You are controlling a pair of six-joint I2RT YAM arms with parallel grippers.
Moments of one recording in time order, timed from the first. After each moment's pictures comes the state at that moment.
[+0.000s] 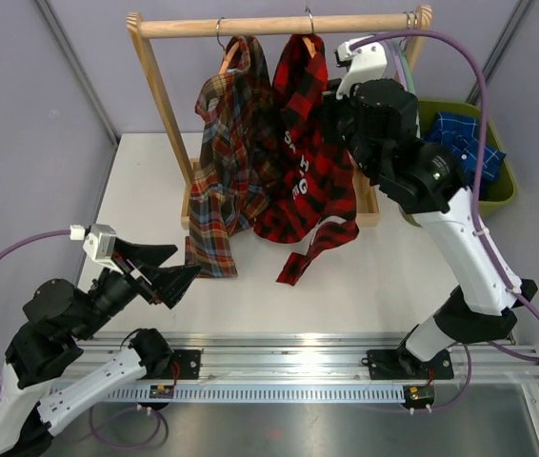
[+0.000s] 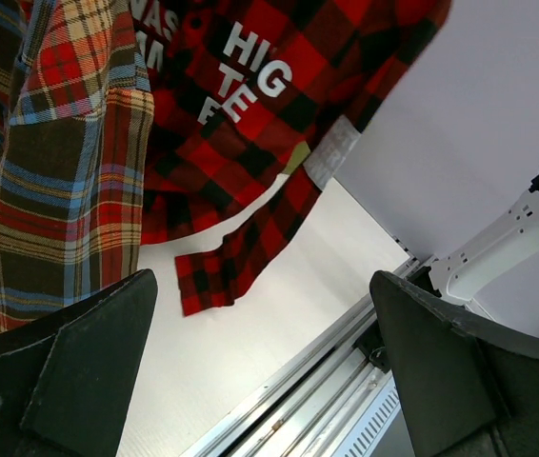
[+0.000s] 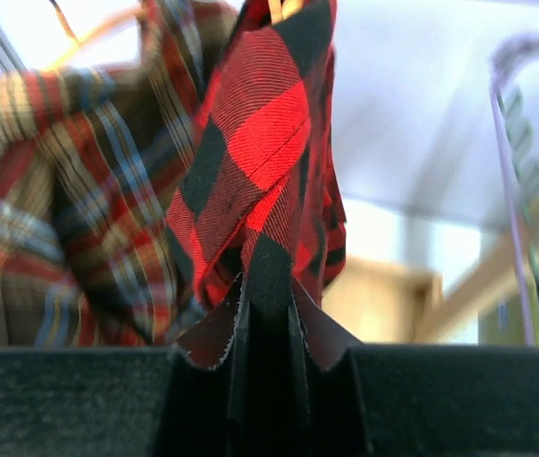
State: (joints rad) left arm -0.85 0.30 0.97 -0.63 -0.08 -0.46; right arm 0.80 1.58 2.23 -0.75 0.51 0.08
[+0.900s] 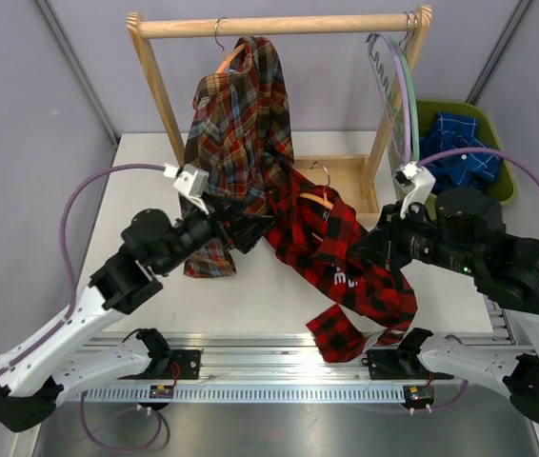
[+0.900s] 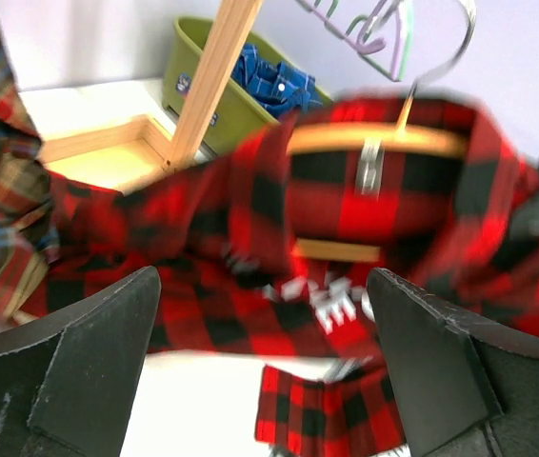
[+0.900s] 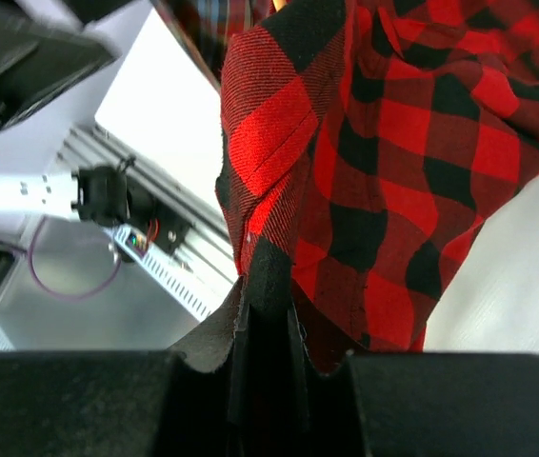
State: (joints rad) left arm -0.85 0.77 1.00 -0.20 0.00 -0.45; right arm 0.80 0.95 1.66 -1.17 -0.05 0.46
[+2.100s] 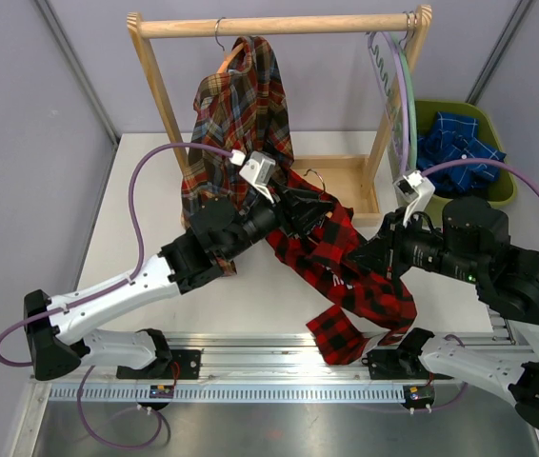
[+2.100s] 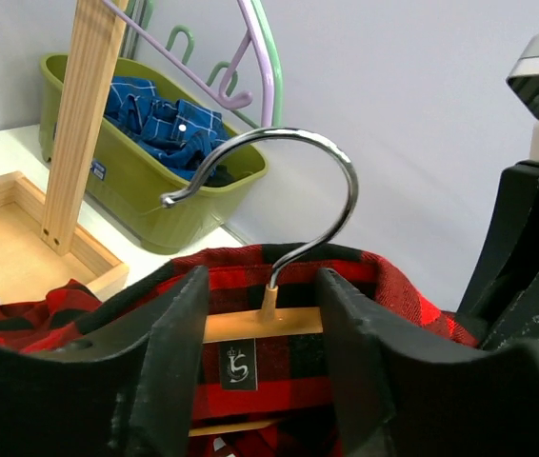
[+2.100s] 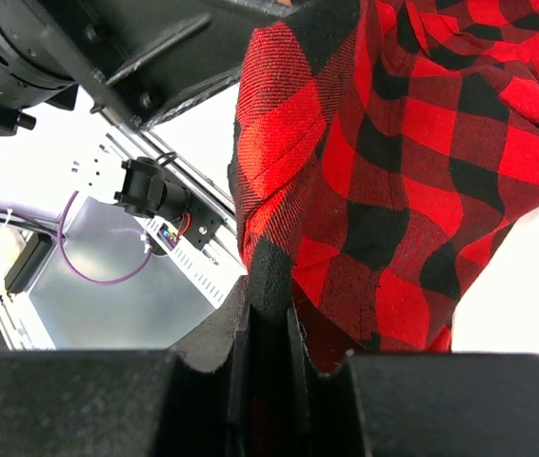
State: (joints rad) left arm -1.06 1.20 1.13 0.22 -0.07 -0.48; right arm 0.80 0.87 1.54 -1.07 -0.15 0.48
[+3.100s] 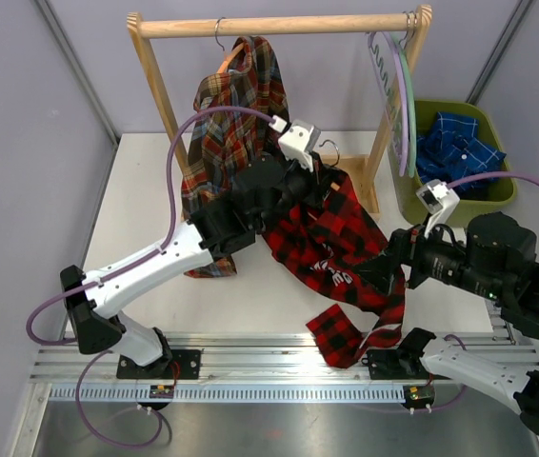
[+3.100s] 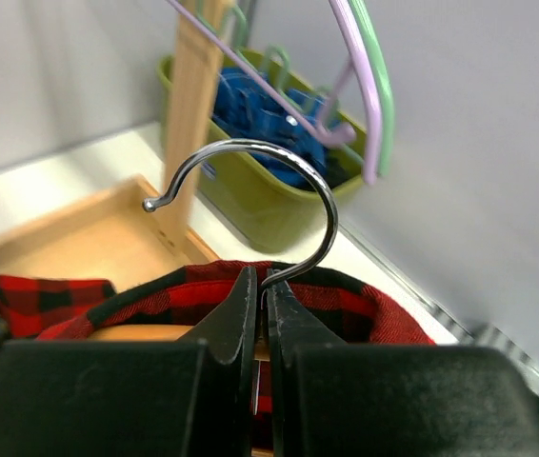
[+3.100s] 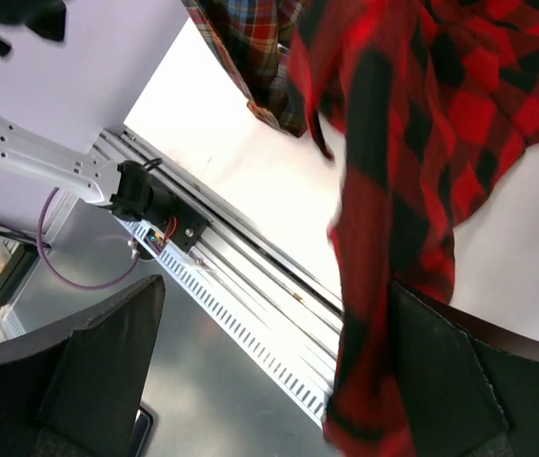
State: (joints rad) left arm -1.04 1.47 1.53 -0.08 -0.23 -0.30; right arm 0.80 0.80 1.53 -1.12 -0.10 0.48
